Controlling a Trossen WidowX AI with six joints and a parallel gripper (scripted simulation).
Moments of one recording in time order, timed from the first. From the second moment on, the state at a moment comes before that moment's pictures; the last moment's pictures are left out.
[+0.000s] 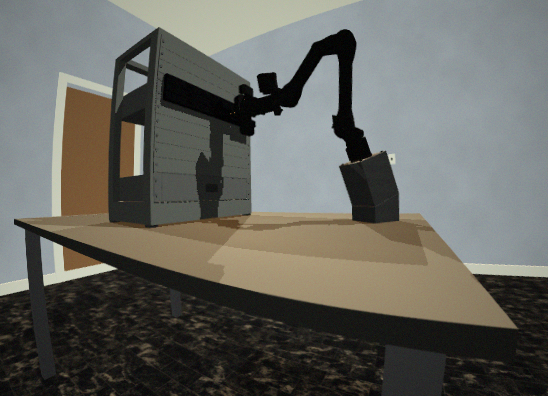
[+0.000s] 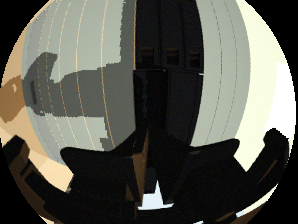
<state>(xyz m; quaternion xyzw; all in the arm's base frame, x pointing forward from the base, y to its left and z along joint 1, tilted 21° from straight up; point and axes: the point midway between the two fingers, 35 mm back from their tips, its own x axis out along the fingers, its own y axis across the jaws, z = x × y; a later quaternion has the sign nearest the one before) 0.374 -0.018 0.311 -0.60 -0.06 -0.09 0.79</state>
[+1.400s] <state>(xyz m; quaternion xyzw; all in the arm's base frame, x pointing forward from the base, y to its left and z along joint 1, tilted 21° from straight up) 0.384 -0.019 0.314 -0.60 -0.06 -0.09 0.79</state>
